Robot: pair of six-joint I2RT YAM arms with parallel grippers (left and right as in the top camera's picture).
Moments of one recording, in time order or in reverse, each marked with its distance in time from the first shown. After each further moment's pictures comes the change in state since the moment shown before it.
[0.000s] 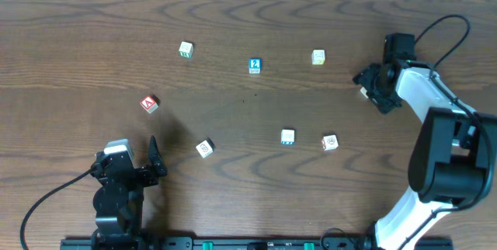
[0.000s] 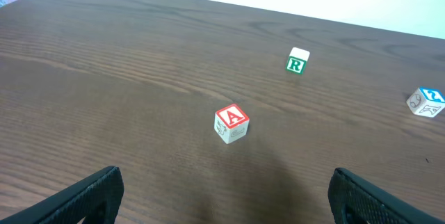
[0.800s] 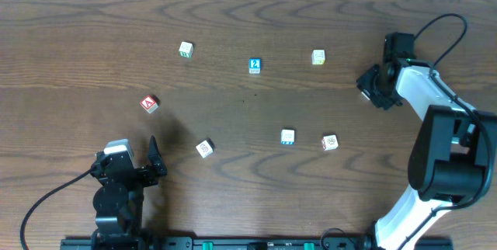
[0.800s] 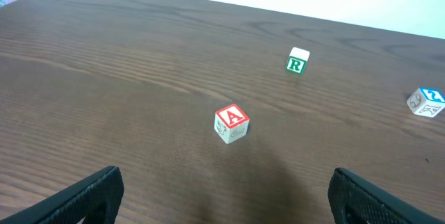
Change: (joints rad) left arm 0.000 0.000 0.000 0.000 0.000 0.000; right arm -0.003 0.005 0.028 -0.041 -0.018 -0.055
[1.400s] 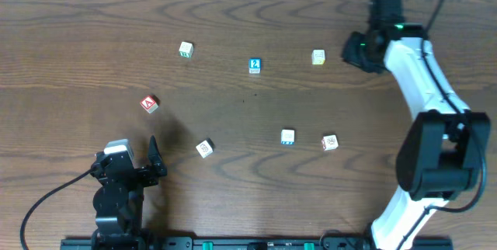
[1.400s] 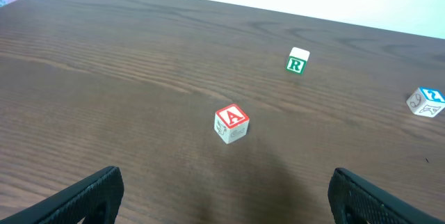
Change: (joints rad) left arm 0.000 0.000 0.000 0.000 0.000 0.000; right arm 0.182 0.012 0.325 -0.185 -0.055 -0.299
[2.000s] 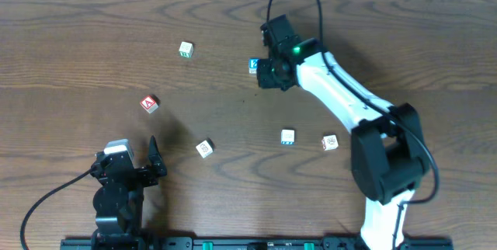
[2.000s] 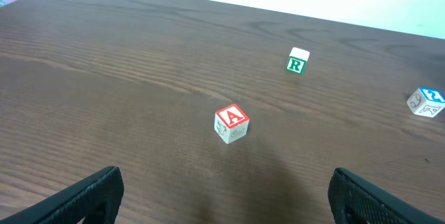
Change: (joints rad) left arm 0.000 0.000 0.000 0.000 0.000 0.000; right arm 0.420 0.097 0.001 0.051 -0.003 -0.049
